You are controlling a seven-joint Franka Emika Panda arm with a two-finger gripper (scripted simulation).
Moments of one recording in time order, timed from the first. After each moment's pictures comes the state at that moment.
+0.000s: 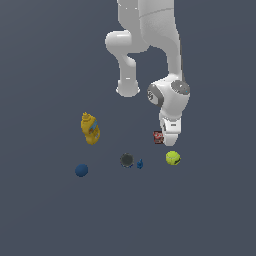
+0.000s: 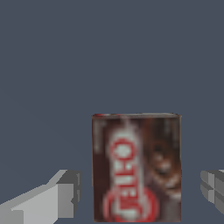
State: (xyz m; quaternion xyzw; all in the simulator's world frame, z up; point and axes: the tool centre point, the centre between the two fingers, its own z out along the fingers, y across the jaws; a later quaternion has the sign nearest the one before) arm -0.099 0.188 0.051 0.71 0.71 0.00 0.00
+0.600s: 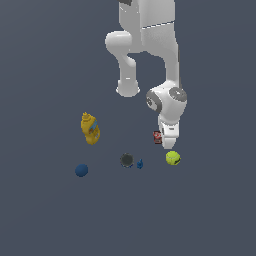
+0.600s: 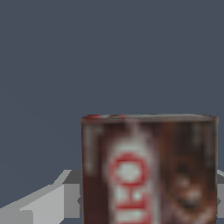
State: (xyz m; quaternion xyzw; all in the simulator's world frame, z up) arm -0.100 0.188 0.021 0.71 0.71 0.00 0.00
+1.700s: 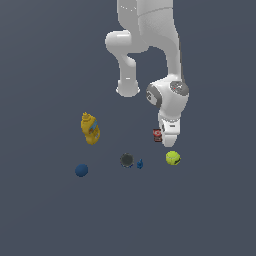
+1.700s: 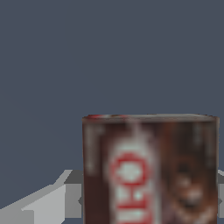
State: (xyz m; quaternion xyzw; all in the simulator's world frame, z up) arm -0.092 0.180 0.054 0.71 0.71 0.00 0.00
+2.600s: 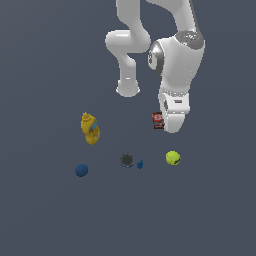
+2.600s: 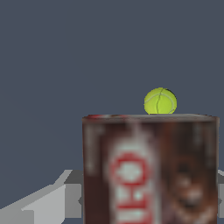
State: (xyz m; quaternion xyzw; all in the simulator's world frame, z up) arm -0.054 0.148 0.213 0.70 0.71 0.00 0.00
